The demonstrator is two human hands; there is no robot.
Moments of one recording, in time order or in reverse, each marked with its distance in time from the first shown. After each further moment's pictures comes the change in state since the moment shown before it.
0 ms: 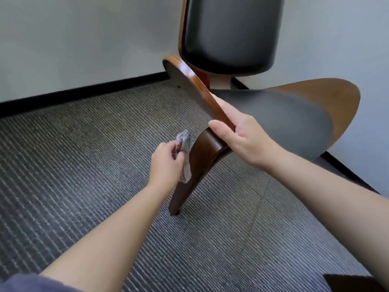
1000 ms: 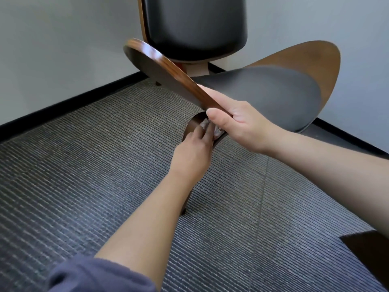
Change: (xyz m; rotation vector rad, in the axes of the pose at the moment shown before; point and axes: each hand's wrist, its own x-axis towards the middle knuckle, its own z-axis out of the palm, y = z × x) left_hand 0.013 0.016 0.056 0.583 -0.172 0.661; right_hand -0.016 0.028 0.007 0.038 0.056 -0.003
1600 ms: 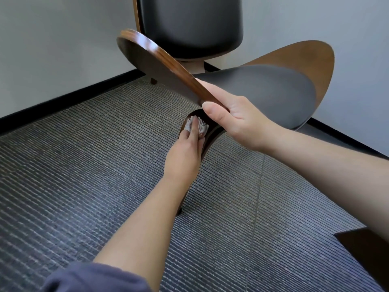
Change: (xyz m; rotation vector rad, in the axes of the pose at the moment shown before) left_hand -0.009 -0.005 0.015 -0.181 0.085 -0.162; right_hand -0.002 -0.004 0.003 -0.009 0.040 -0.019
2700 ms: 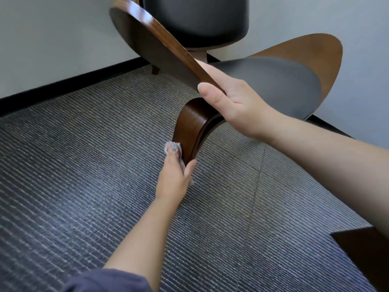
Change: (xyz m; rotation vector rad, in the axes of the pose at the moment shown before) left_hand -0.056 -0.032 0.049 -0.309 -0.091 -0.385; right_hand -0.001 0.001 -0.002 -0.045 0.015 -0.024
